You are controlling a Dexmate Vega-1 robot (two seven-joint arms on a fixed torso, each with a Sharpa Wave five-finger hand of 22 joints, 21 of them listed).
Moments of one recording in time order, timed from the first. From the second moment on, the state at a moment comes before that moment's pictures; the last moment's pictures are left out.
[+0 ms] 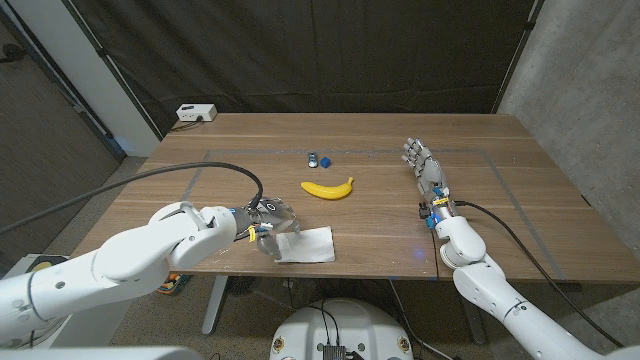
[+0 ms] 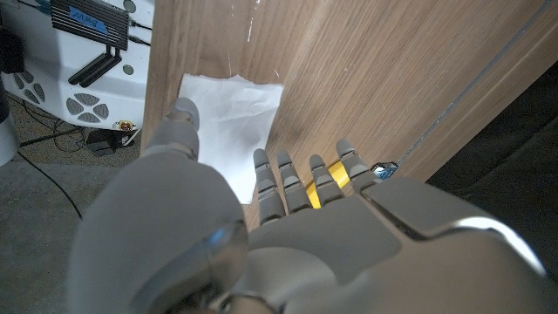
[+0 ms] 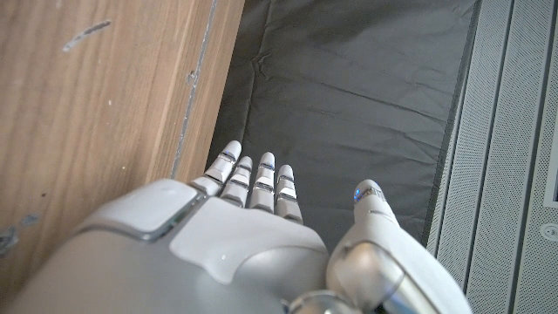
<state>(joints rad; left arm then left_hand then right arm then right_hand) 1.24 1.29 0.42 -2.49 0.95 0.28 -0.56 0.83 -0.10 0.33 -0.14 0.27 0.32 -0.12 0.30 0.22 0.24 -0.13 0.26 0.24 0.04 -0.02 0.23 0.21 -0.06 0.12 0.48 0.20 -1.10 -0.47 -0.38 -1.47 0.51 0.55 -0.10 0.19 0.08 0.36 -0.12 0.20 0.14 0.03 0.19 0.18 0.18 0.05 0.22 0.18 0.05 0.05 0.18 0.17 -0.04 -0.02 0.61 0.18</state>
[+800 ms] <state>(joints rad) 1.43 1.24 0.39 -2.43 1.12 0.36 -0.31 0.84 -0.09 0.31 -0.12 0.26 0.43 -0.13 0.34 0.22 0.37 -0.17 0.34 0.27 0.16 -0.04 0.25 0.22 -0.01 0.09 0.49 0.20 -1.13 -0.48 -0.37 -1.50 0.49 0.56 -0.11 0.19 0.08 0.36 -0.12 0.20 0.14 0.03 0.19 0.18 0.18 0.05 0.22 0.18 0.05 0.05 0.18 0.17 -0.04 -0.02 0.61 0.18</state>
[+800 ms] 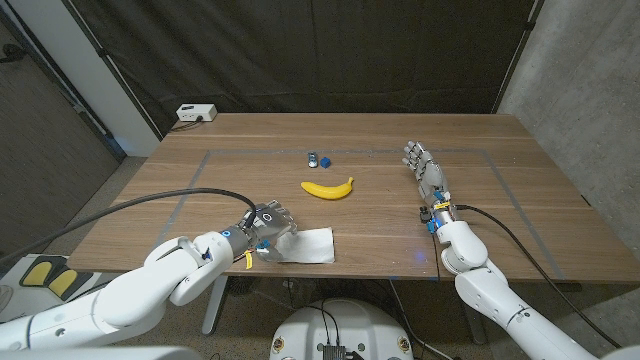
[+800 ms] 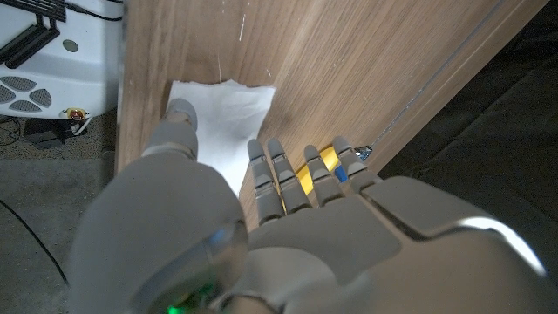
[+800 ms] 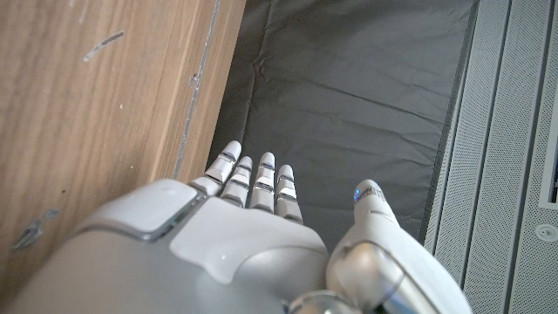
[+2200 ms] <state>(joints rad) 1.47 1.10 0.41 -2.23 1.12 0.41 0.07 1.14 0.01 0.44 -0.17 0.17 1.00 -0.08 0.55 0.19 1.04 -0.17 0.57 0.29 0.72 -0.07 0.32 0.27 0.21 -0.03 0.63 0.21 -1.12 -0.48 -0.38 -1.51 0.46 0.52 -0.15 0.19 0.08 0.35 -0.12 0.20 0.15 0.03 0.19 0.18 0.18 0.05 0.22 0.18 0.05 0.05 0.18 0.17 -0.04 -0.02 0.60 0.18</state>
